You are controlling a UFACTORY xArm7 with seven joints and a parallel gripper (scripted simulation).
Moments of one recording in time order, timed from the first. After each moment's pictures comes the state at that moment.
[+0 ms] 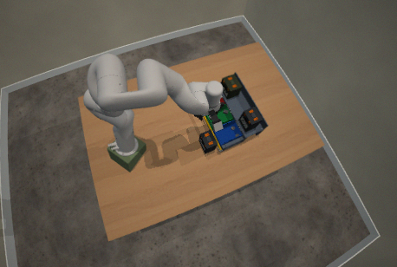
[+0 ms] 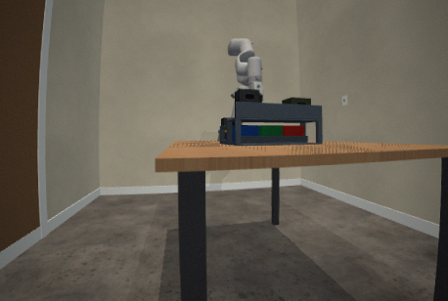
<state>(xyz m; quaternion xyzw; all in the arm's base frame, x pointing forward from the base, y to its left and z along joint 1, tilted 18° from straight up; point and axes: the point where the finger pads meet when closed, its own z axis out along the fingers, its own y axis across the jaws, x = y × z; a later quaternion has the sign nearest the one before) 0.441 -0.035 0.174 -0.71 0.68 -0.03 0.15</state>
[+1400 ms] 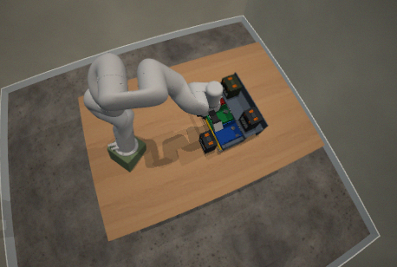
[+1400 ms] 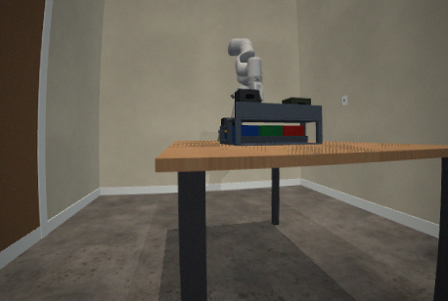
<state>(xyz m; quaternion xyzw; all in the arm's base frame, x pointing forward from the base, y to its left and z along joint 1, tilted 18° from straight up) 0.442 -0.035 0.173 -0.71 0.69 -0.03 0.15</state>
